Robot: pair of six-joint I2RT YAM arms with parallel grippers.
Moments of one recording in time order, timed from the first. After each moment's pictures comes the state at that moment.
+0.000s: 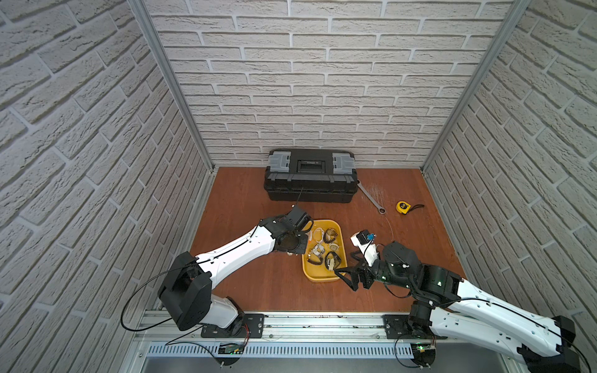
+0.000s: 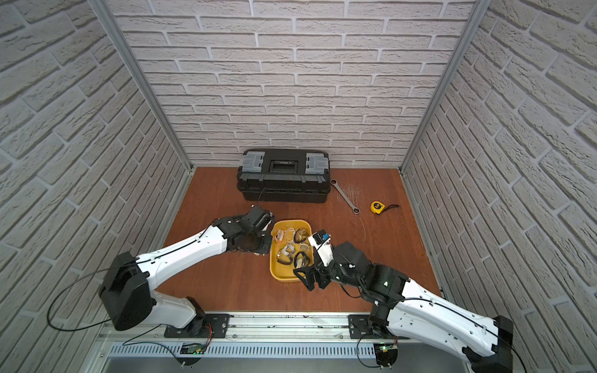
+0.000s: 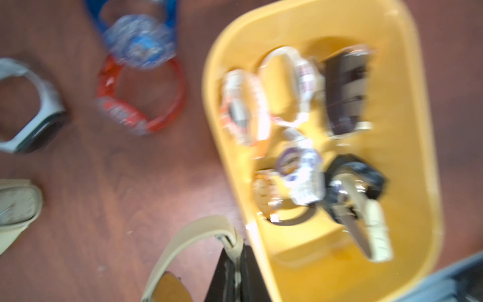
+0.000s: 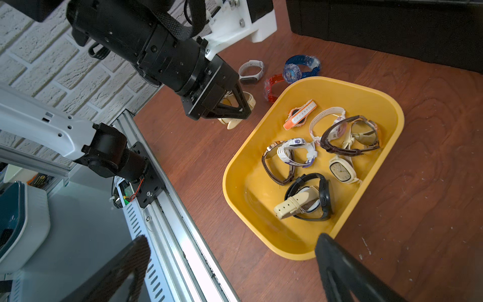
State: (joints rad) left arm -0.80 1.45 1.08 -0.79 -0.01 -0.49; right arm 0.96 0.71 0.67 -0.51 -0.04 0.43
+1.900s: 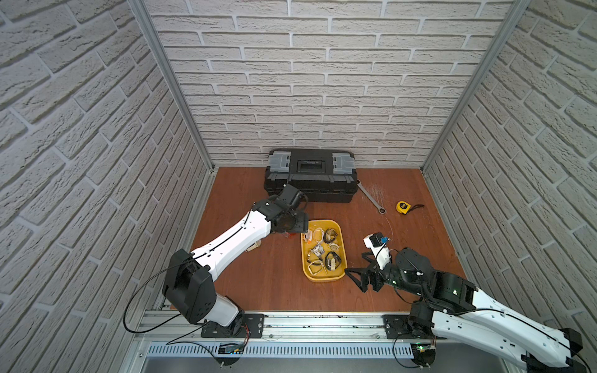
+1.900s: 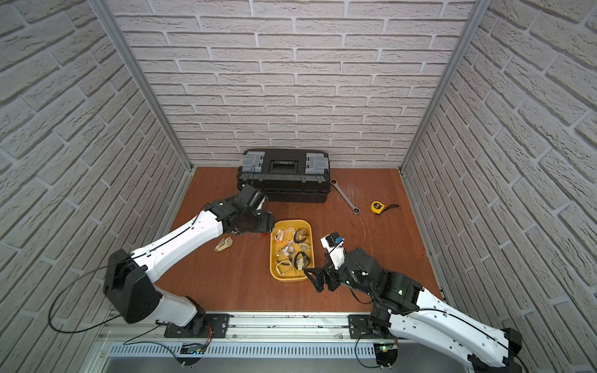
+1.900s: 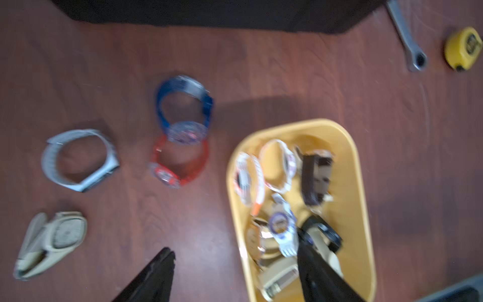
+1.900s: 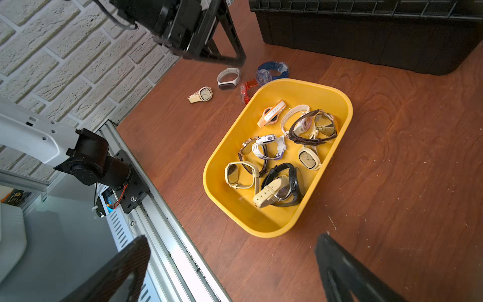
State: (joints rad) left arm -0.57 1.49 1.25 -0.83 -0.01 -0.50; right arm 0.96 0.59 0.63 -0.60 0.06 0.44
